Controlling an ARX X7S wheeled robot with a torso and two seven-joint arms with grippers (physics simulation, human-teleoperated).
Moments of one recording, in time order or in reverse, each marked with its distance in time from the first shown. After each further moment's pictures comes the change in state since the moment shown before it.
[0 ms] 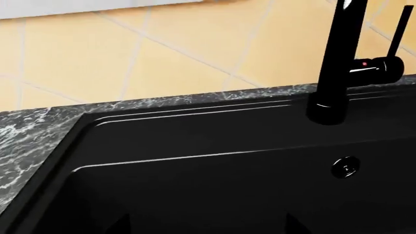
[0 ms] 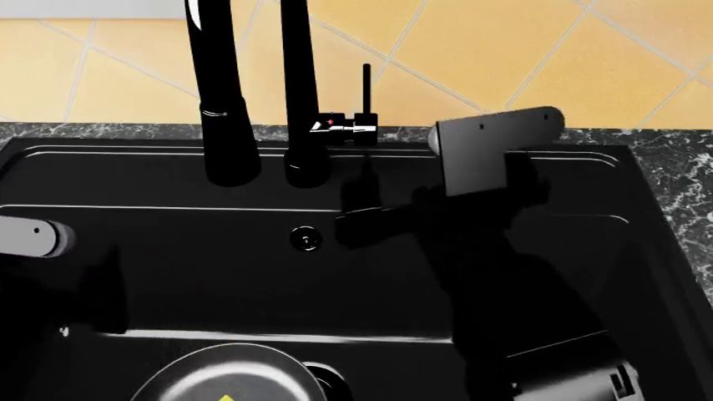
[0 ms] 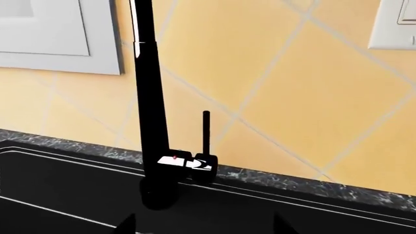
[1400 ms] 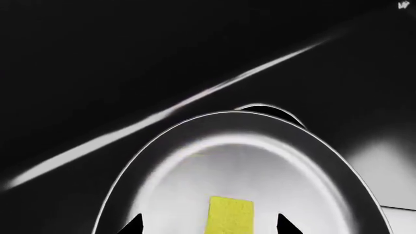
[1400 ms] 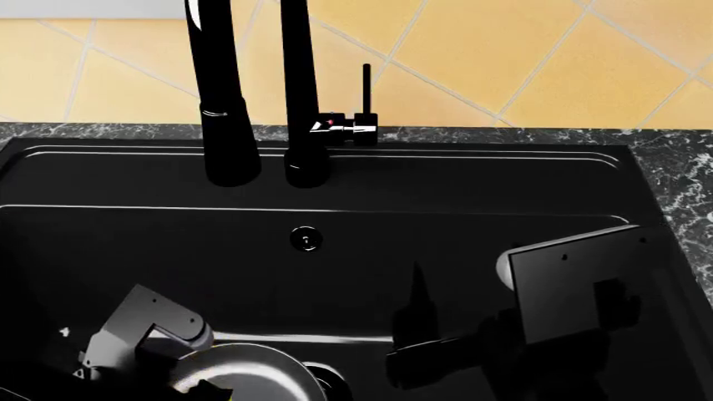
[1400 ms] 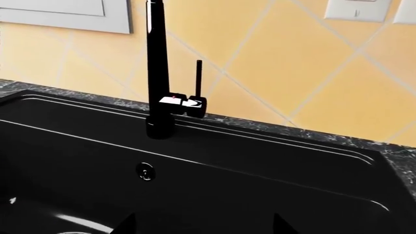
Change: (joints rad) left arm -0.252 0.192 0.423 -0.771 0.153 0.065 0.564; right arm -0.401 0.274 0.208 -0.721 0.244 0.335 0.172
